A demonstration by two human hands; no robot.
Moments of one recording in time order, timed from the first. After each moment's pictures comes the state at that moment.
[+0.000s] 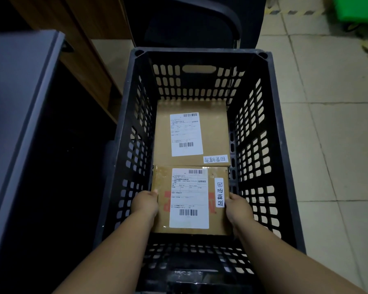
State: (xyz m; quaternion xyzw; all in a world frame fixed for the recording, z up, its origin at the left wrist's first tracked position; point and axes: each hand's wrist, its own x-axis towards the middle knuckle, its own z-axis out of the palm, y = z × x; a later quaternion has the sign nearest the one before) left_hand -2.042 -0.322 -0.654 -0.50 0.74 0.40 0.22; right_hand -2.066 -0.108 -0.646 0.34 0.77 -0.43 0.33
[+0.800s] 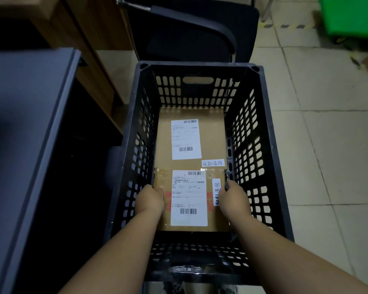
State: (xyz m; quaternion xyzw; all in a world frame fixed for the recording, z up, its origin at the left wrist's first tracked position) left_hand -2.051 -0.317 -0.619 -0.41 0.84 0.28 0.23; right_hand -2.082 -0.124 -0.604 0.20 0.89 -0.31 0.27
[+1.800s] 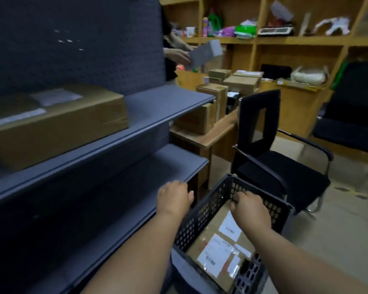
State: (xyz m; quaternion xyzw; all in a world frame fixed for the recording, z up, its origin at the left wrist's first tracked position) left_hand -1.913 -0.250 -0.231 -0.38 0.92 0.00 -0.09; right_hand -2.041 -0.107 -0.246 -0.35 0.92 -0.16 0.00
